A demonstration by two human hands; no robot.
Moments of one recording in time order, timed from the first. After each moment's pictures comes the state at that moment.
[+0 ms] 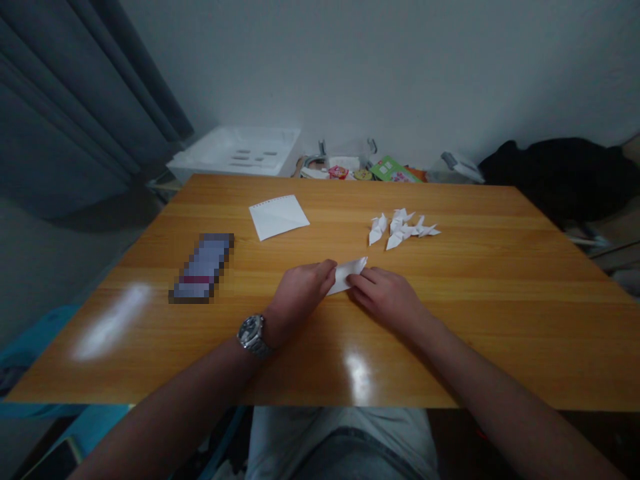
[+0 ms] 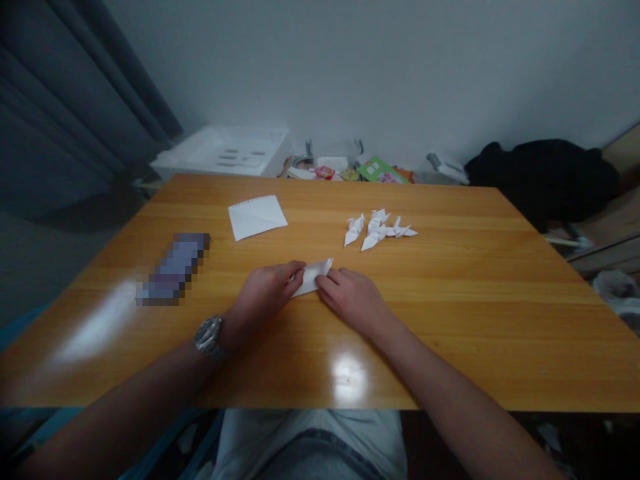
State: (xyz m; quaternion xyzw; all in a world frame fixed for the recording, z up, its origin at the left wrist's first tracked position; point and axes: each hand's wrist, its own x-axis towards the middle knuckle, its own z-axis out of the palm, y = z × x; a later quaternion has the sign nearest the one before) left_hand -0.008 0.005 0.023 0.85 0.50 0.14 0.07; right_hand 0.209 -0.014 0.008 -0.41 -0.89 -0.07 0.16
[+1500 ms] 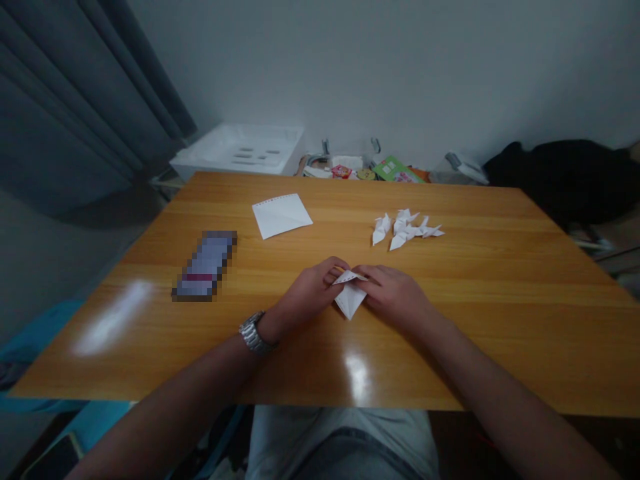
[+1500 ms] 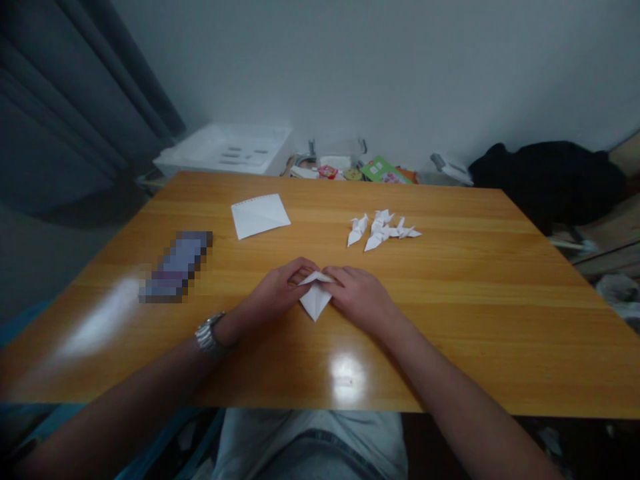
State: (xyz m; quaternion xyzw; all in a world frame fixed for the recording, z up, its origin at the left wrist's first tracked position) left_hand -0.005 0.010 0.002 0.73 0.42 0.30 0.44; right_hand 0.223 -0.010 0.005 -0.36 -0.92 -0.06 0.16
